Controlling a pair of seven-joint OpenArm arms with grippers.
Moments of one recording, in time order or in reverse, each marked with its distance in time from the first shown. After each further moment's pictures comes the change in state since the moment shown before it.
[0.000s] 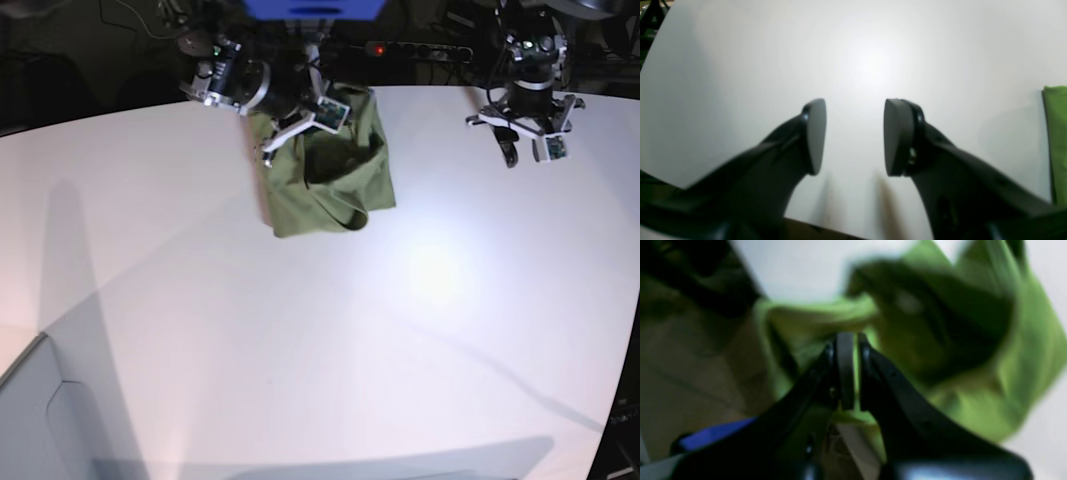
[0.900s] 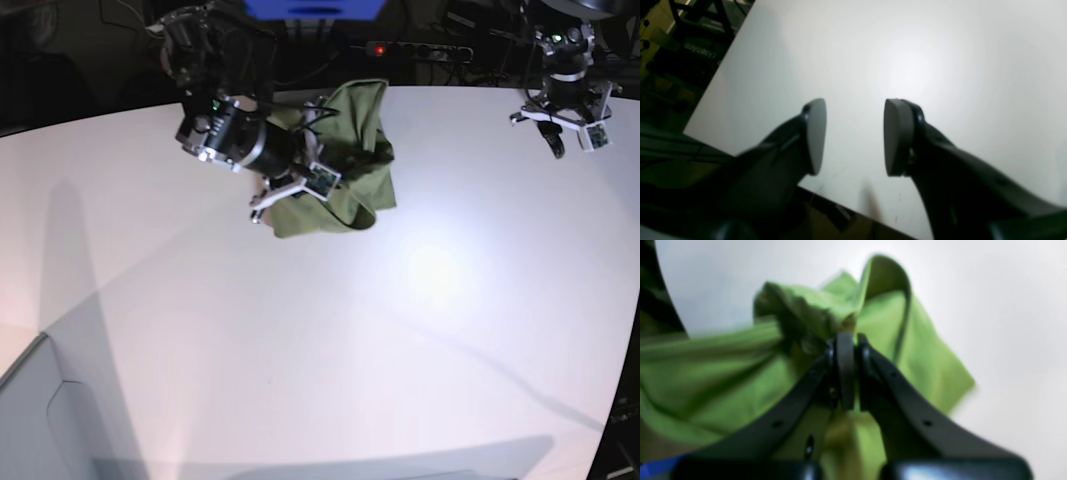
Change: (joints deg) left arm 0.7 0.0 -10.8 0.0 -0.2 -0.4 0.0; right arm 12.0 -4.7 6.3 -8.2 -0.6 0.0 -0.5
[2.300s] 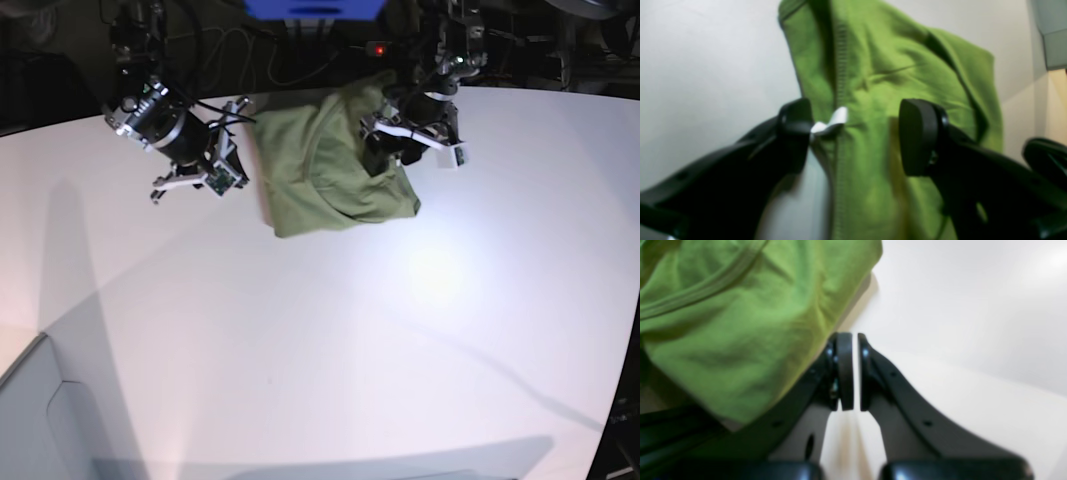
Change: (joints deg) left arm -5.1 6.1 31.2 -11.6 -21.8 1.1 -1.3; right arm -9.2 5.2 20.1 4.1 0.2 0.0 4.8
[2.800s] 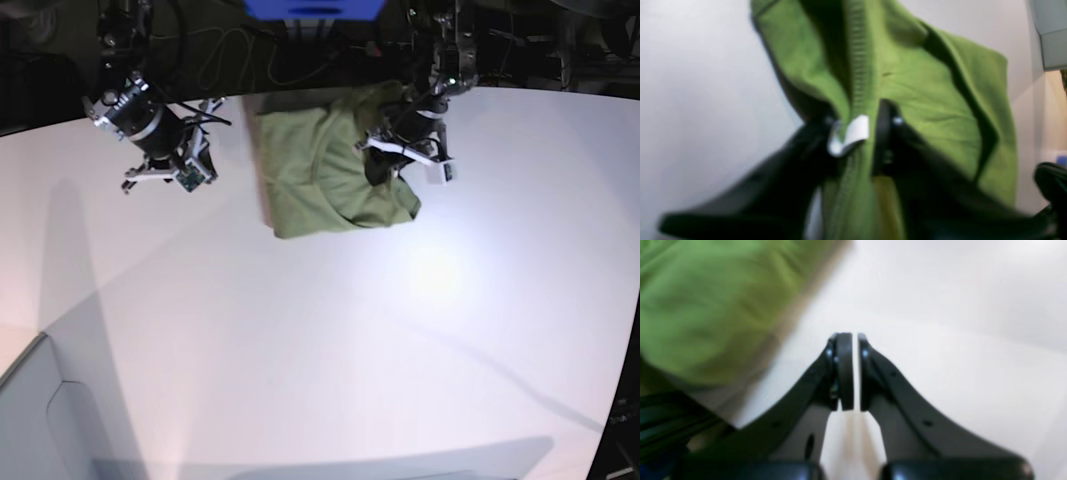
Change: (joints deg) left arm -6.0 -0.2 0.3 -9.6 -0.9 -1.7 -1.3; right arm -1.8 0.3 7.2 0.0 0.0 0.0 -0.1
